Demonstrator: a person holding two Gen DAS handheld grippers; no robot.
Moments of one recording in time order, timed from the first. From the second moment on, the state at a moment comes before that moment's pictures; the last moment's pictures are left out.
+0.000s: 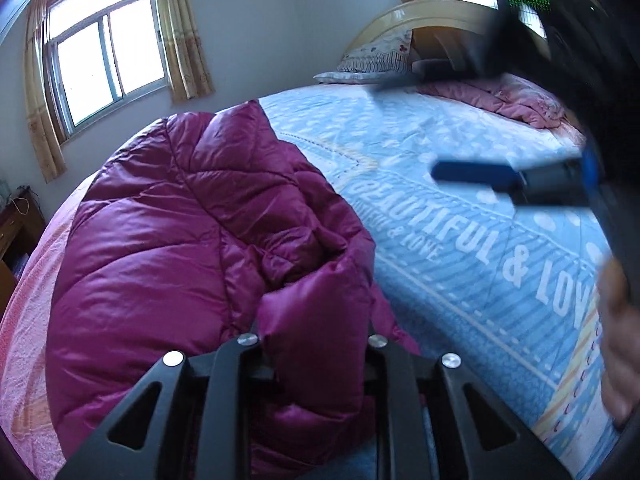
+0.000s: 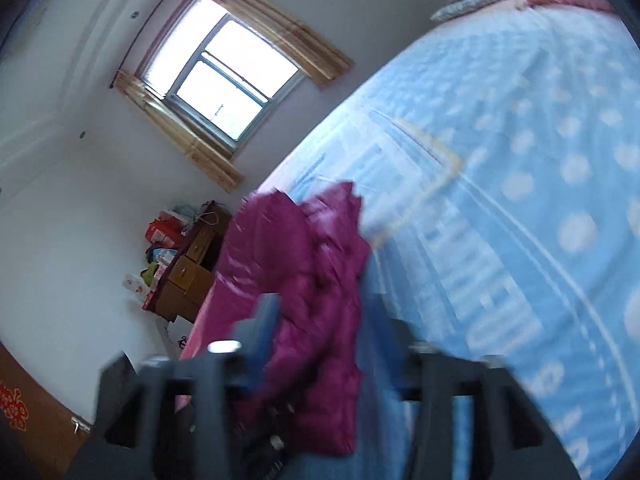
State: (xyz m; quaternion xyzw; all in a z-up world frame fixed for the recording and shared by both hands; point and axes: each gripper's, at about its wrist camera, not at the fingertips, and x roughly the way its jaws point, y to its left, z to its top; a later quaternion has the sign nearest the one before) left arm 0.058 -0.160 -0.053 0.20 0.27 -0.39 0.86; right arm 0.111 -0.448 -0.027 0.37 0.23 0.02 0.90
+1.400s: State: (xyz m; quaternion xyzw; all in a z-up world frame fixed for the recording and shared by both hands) left arm 0.205 -0.116 0.050 0.09 0.31 -0.30 0.90; right arm 0.215 -0.435 -0.087 0.27 0.35 0.00 0.90
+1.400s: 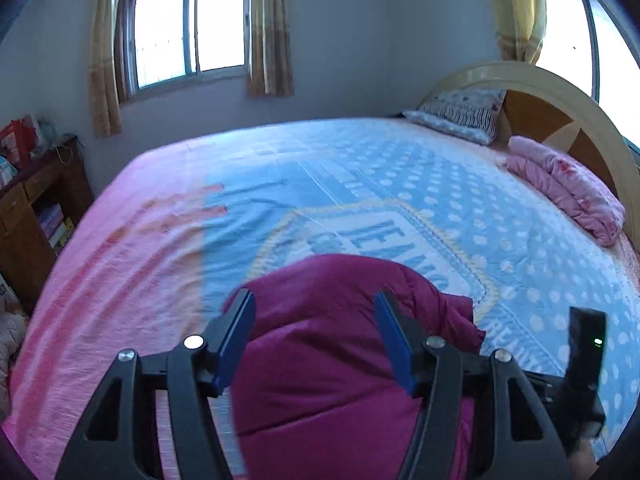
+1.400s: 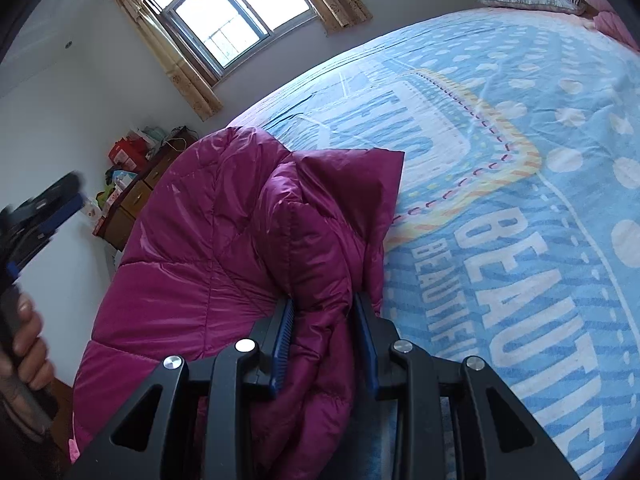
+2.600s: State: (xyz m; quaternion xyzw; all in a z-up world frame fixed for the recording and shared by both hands) left arm 0.202 -0.156 -0.039 0.20 0.36 -0.23 0.88; right arm 0.290 -0.437 -0.082 0.19 0.38 -0.02 0.90
